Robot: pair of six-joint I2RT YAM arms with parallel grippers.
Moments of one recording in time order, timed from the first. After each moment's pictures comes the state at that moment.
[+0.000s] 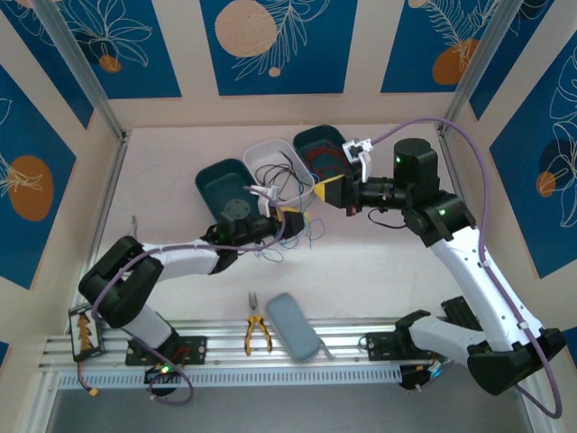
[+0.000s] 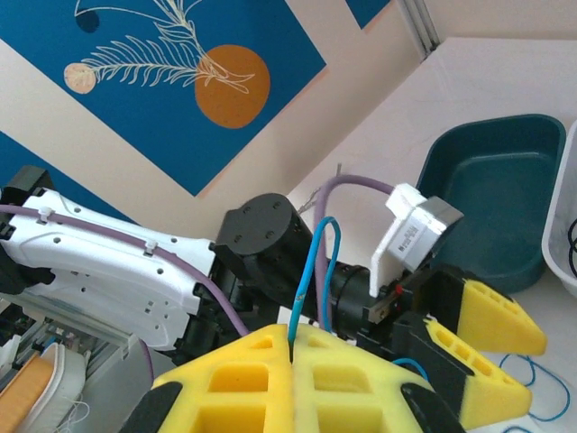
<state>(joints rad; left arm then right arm) -0.72 1.58 0.68 0.75 0.40 -0.73 0.42 1.08 1.28 -0.58 -0.79 0.34</state>
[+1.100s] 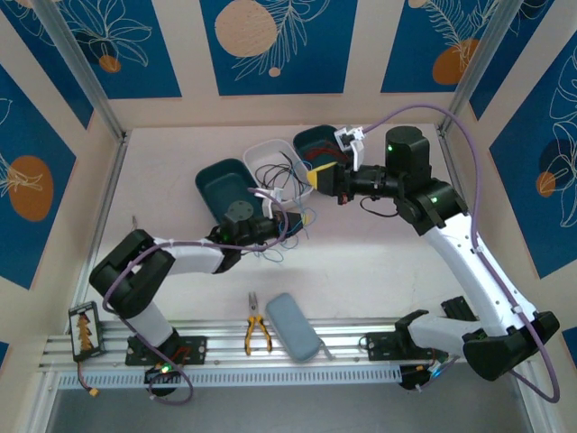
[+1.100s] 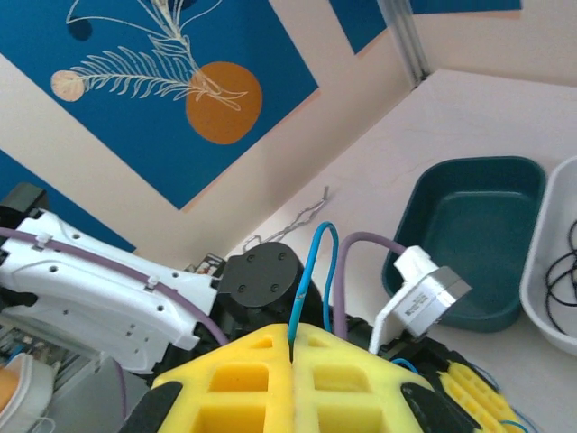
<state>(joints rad) -0.72 1.63 0.68 0.81 0.45 -0.80 0.45 1.16 1.37 -0.56 -0.72 0.30</state>
